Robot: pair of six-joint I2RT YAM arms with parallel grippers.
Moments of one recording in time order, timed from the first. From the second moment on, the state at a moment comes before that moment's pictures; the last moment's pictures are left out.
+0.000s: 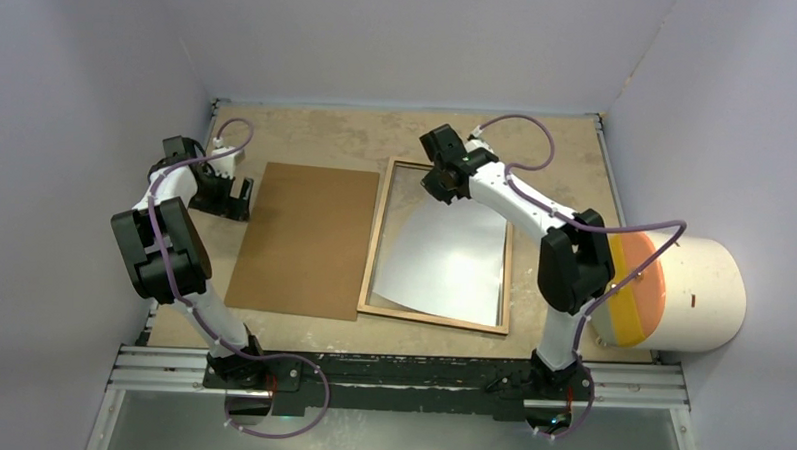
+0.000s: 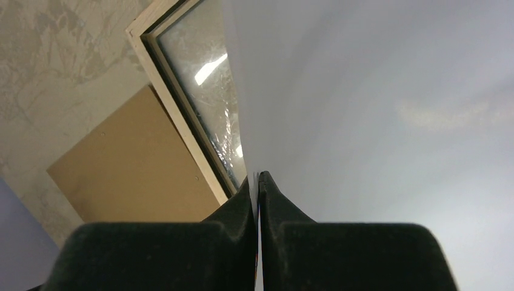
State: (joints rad) left arm 0.40 1.79 1.25 -0.64 0.31 0.56; right arm 0.58 1.85 1.56 -0.73 0.33 1.23
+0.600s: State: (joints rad) left arm 0.40 1.79 1.25 -0.62 0.30 0.56; right arm 0.62 1.93 1.61 -0.69 0.40 1.05
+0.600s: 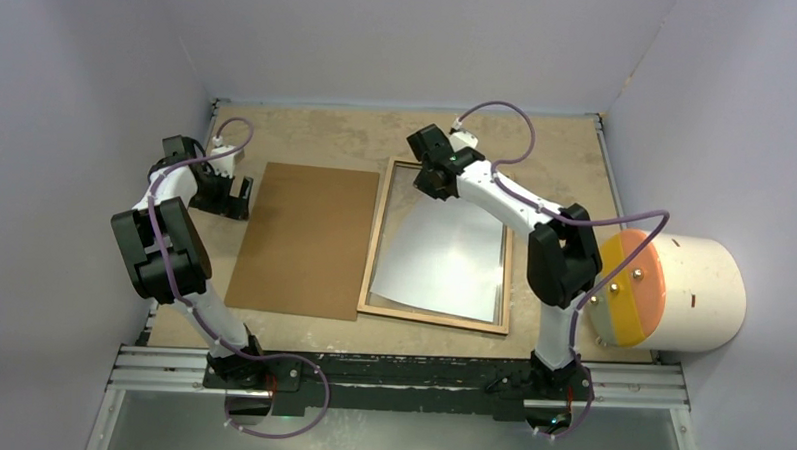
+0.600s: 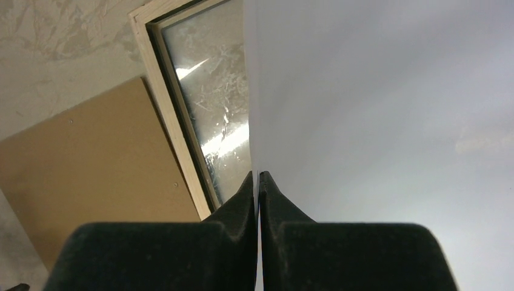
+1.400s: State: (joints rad) left arm 0.40 1.79 1.25 -0.62 0.30 0.56; right arm 0.68 2.02 1.71 -0.79 0.43 0.86
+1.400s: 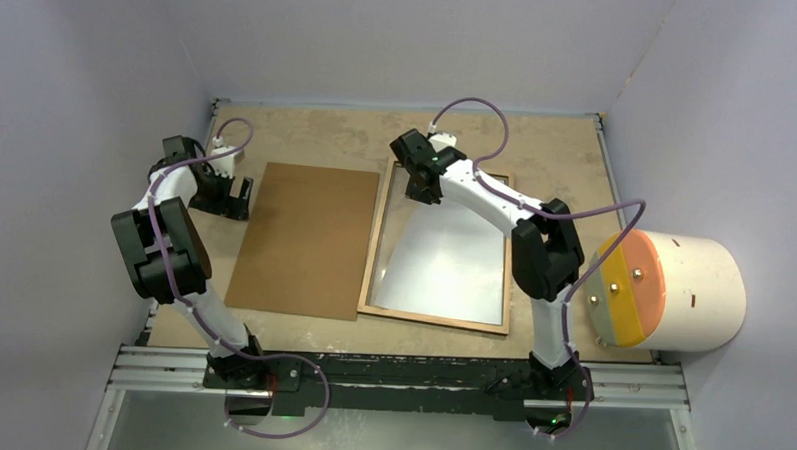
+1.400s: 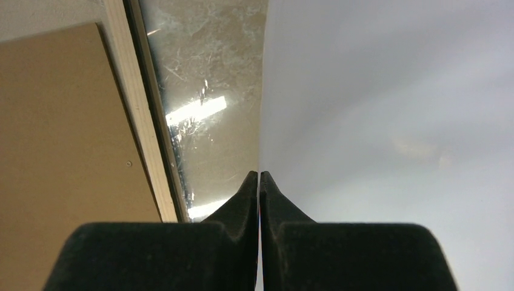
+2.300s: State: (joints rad) left arm 0.40 1.79 1.25 -0.62 0.27 0.57; right arm 0.68 2.07 1.68 -0.73 0.38 0.86
